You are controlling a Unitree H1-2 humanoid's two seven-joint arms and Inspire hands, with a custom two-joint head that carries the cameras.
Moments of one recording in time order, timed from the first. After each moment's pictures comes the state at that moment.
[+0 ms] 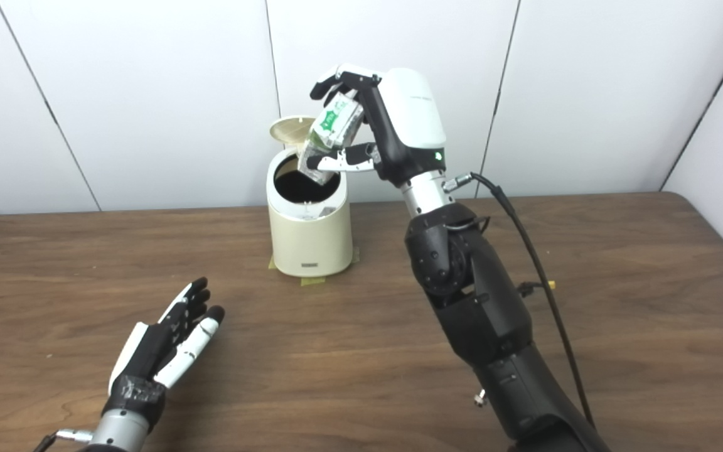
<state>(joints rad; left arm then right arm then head) 0.05 0.05 -0.04 -0.42 0.24 0.45 -0.12 -0.70 -0.12 0.22 0.11 -0.74 -0.03 -0.22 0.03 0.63</state>
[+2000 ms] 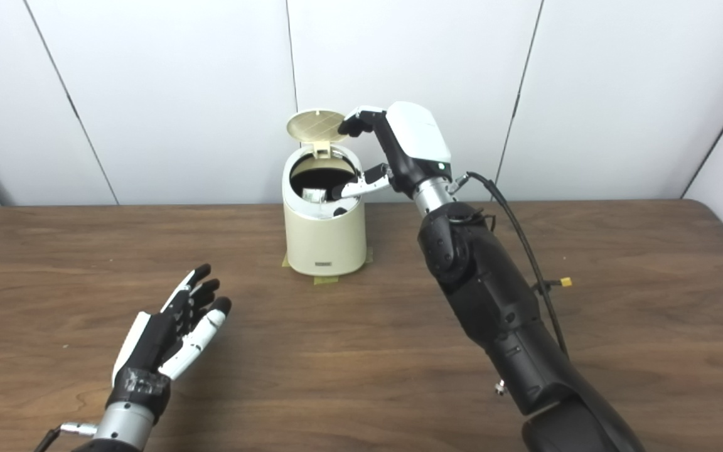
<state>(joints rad) 0.07 0.05 -0.03 -0.48 0.23 0.45 -0.08 -0.79 -0.16 0.29 0.41 -0.73 0.00 -0.16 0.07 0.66</state>
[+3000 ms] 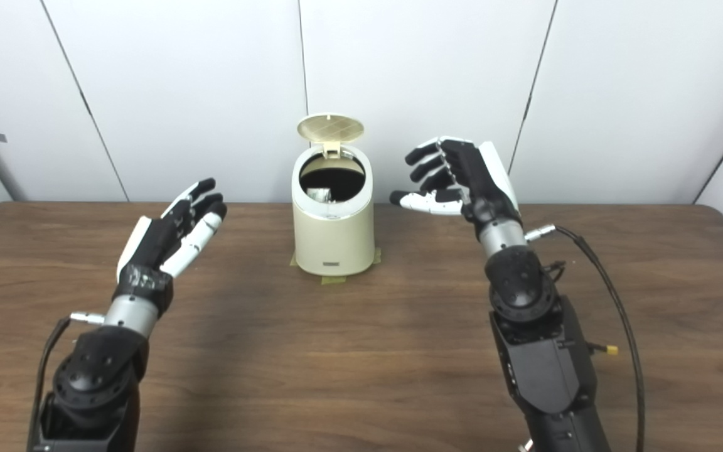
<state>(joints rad) -0.33 0.11 0.04 -0.27 0.16 0.47 -0.10 -0.48 -0.14 0.01 -0.03 -0.33 0.33 0.04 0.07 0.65</state>
